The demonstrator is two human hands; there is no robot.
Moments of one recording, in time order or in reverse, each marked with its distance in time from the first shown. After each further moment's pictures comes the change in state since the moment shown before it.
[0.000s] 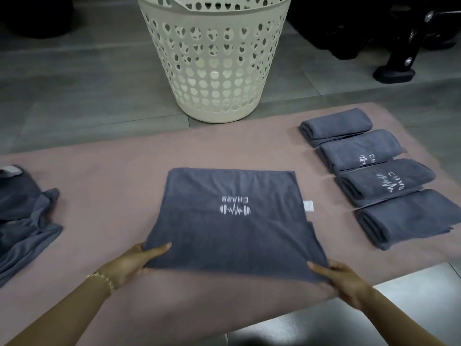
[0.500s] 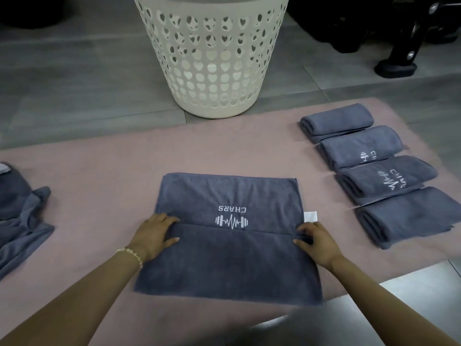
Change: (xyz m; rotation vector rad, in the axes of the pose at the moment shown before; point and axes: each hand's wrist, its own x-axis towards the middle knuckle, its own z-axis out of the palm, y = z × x) left_hand 0.051 0.026 0.014 1.590 0.277 0.526; right_hand 0.056 -0.035 0.019 -0.962 0.238 -0.505
